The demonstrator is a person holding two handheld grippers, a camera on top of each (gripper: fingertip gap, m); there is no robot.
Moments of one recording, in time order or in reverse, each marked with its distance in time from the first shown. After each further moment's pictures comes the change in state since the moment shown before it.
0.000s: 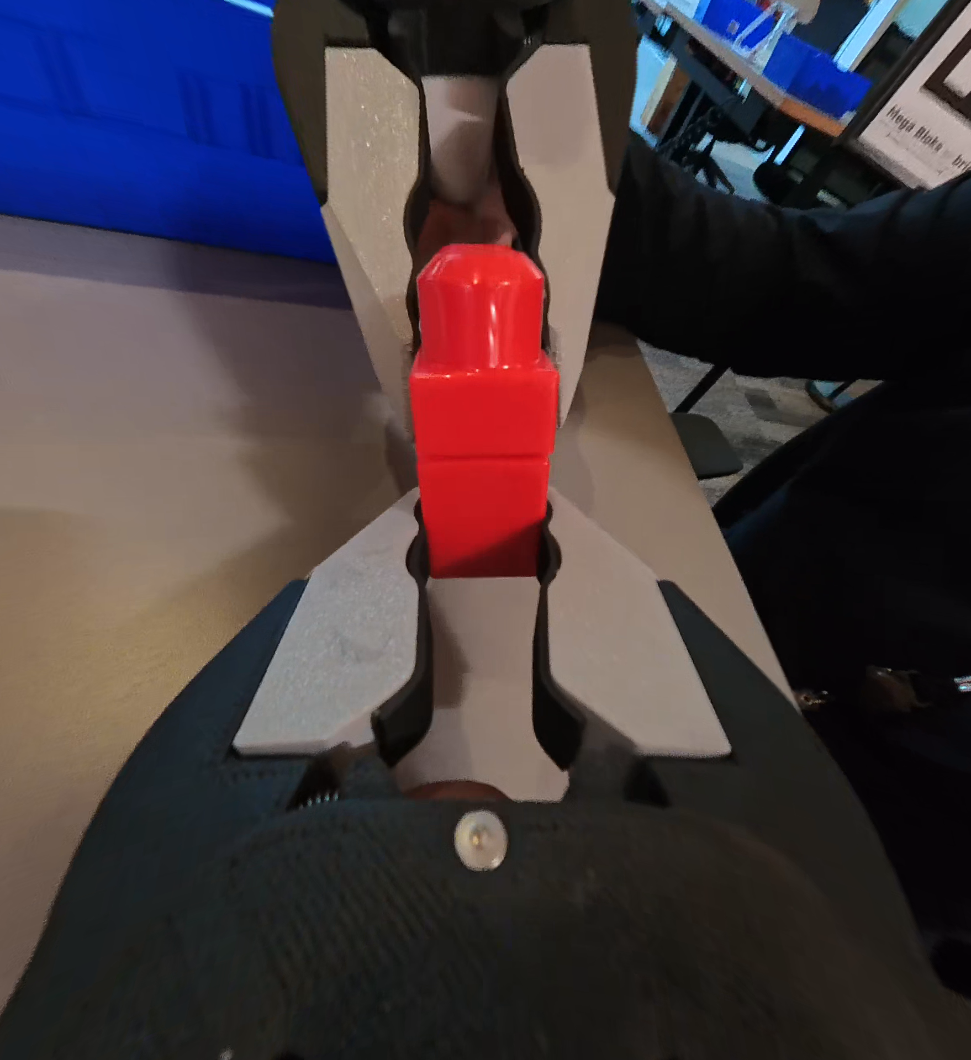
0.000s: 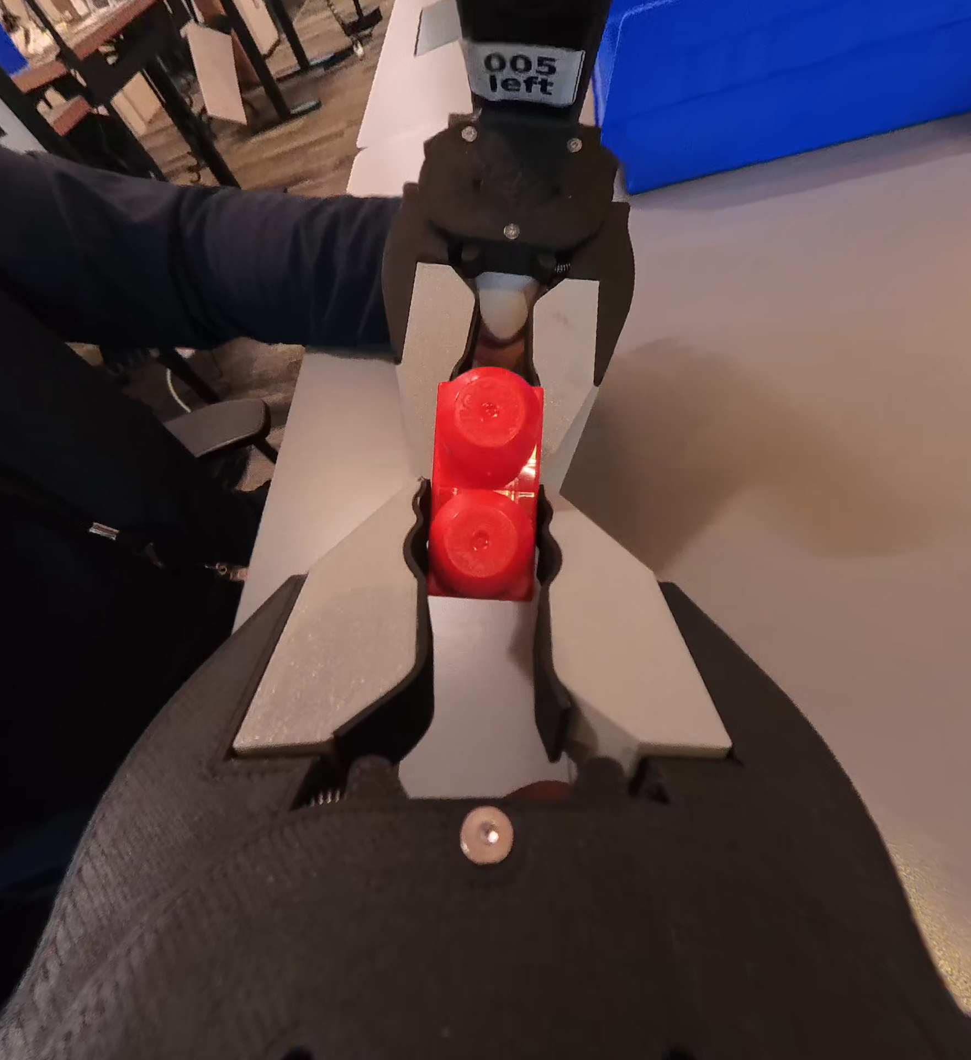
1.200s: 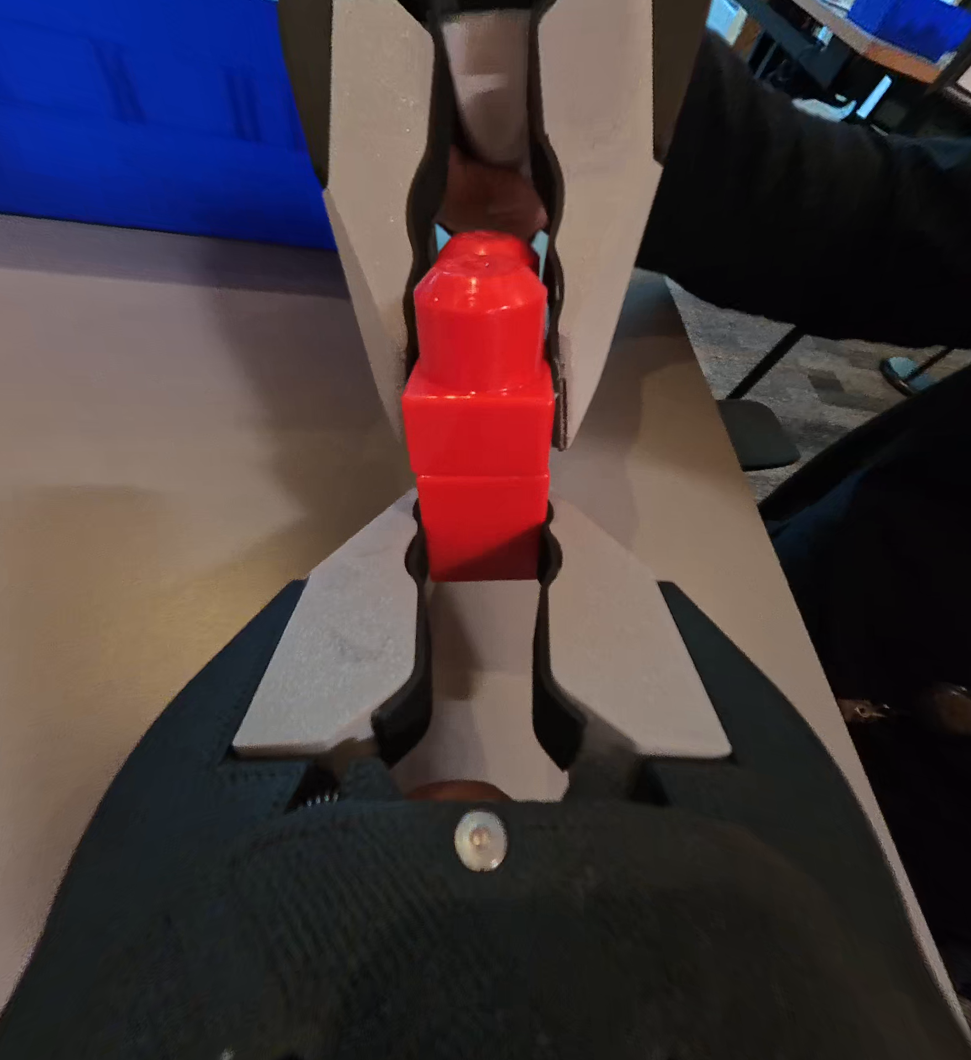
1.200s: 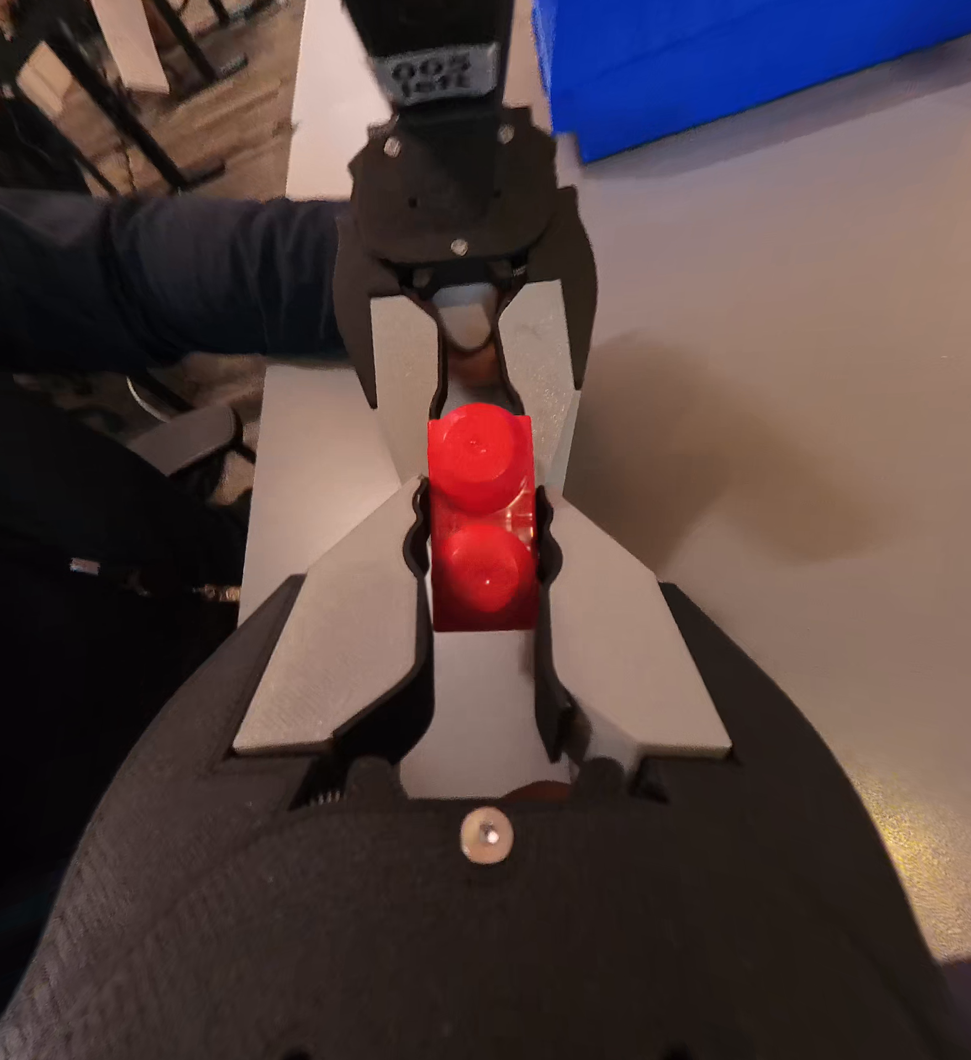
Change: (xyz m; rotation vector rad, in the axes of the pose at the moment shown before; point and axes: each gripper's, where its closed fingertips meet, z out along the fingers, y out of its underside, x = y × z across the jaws) left arm -0.009 0.001 -0.001 -0.030 -0.086 0.035; right arm 0.008 -0.008 0.006 -0.077 0.073 0.070
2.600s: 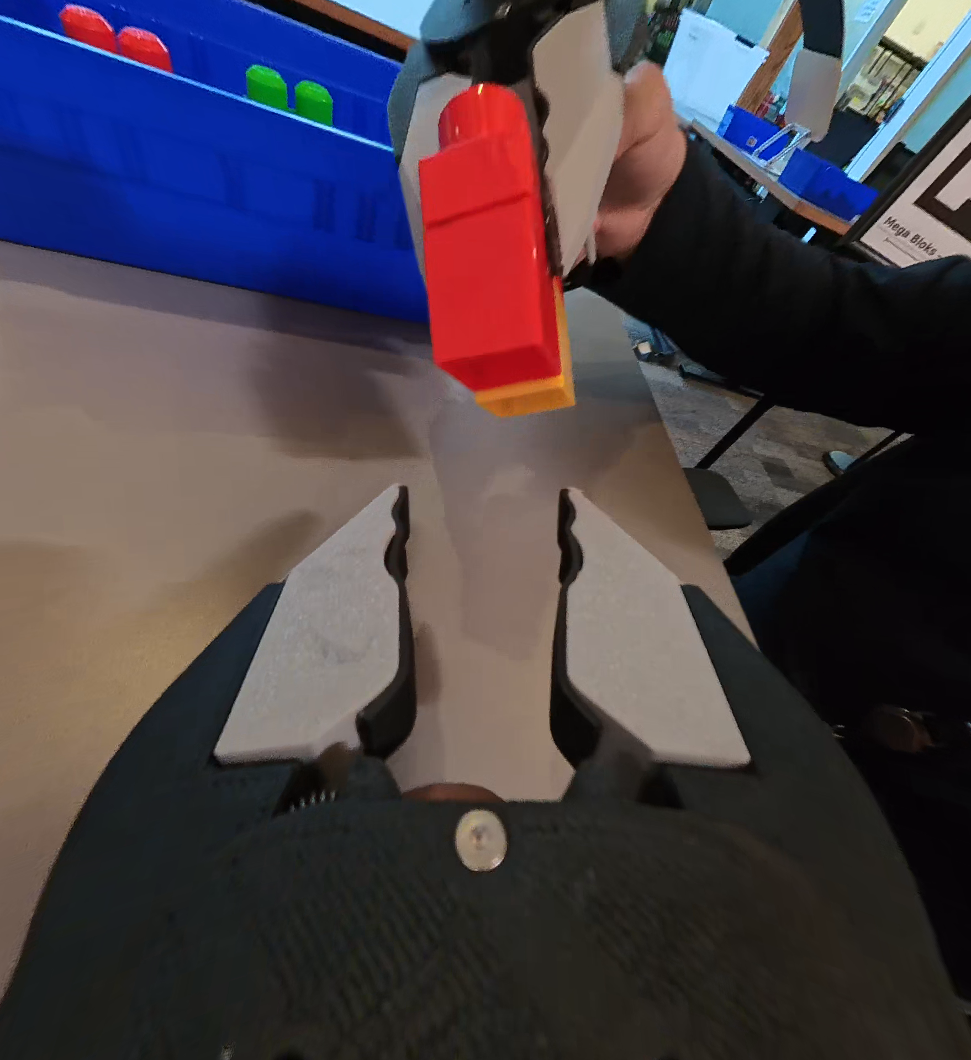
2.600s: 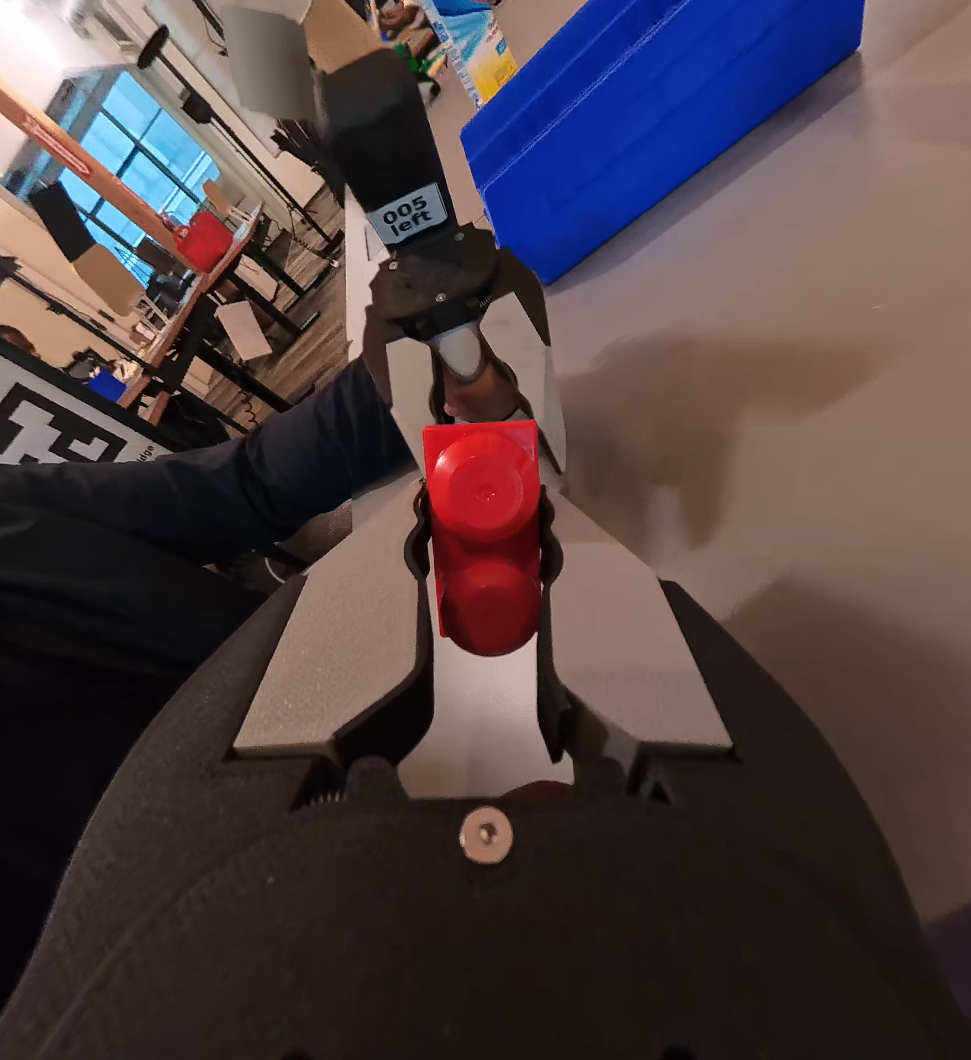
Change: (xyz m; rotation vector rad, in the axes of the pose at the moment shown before) left arm -0.011 -0.016 -0.040 0.143 0.021 -0.083; right arm 0.011 -0.028 -0.045 0.248 -0.043 0.349
